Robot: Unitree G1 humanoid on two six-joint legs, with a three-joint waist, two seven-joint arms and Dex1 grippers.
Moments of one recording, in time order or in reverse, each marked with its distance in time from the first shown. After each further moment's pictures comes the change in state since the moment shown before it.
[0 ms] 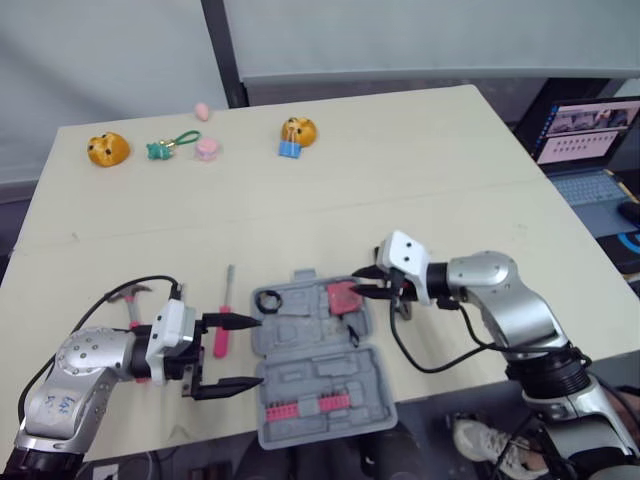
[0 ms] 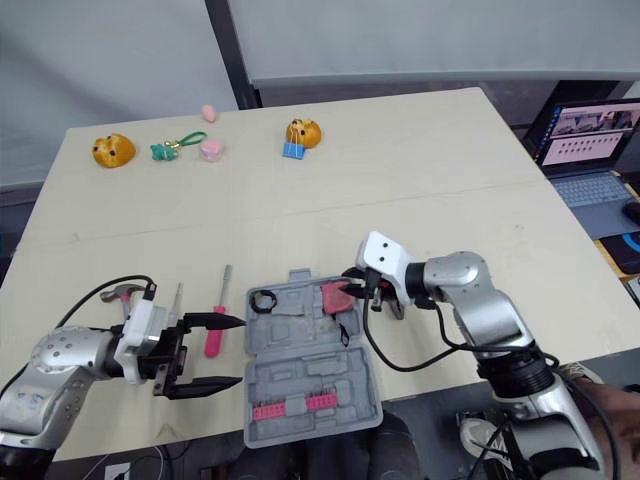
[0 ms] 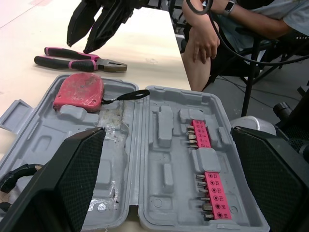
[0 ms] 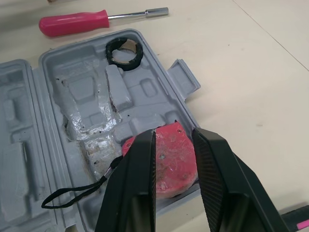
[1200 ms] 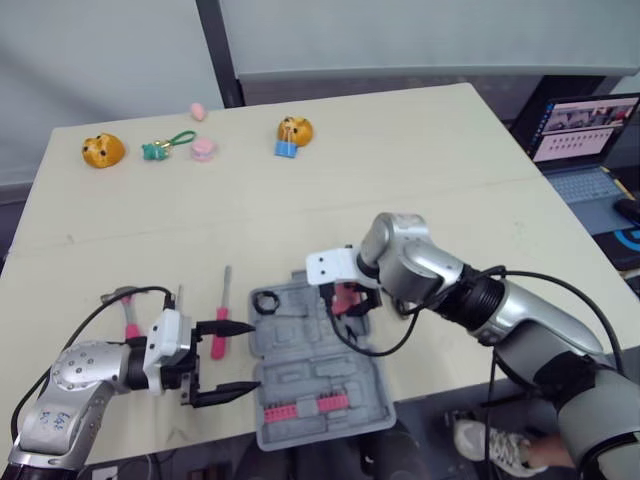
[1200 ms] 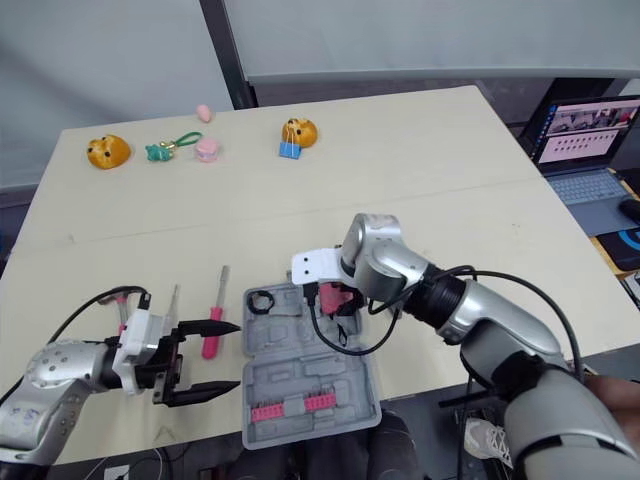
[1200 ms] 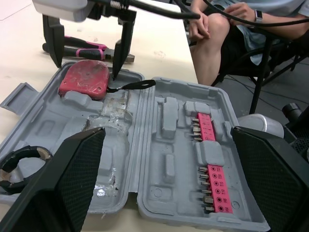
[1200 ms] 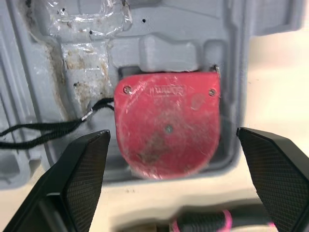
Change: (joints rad) left arm 0.063 -0.003 0.013 -0.006 0.005 -0.035 0.048; right arm -0.617 0.050 0.682 0.192 -0.417 0.377 0.290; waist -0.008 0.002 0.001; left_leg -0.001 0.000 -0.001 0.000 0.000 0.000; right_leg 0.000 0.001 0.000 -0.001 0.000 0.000
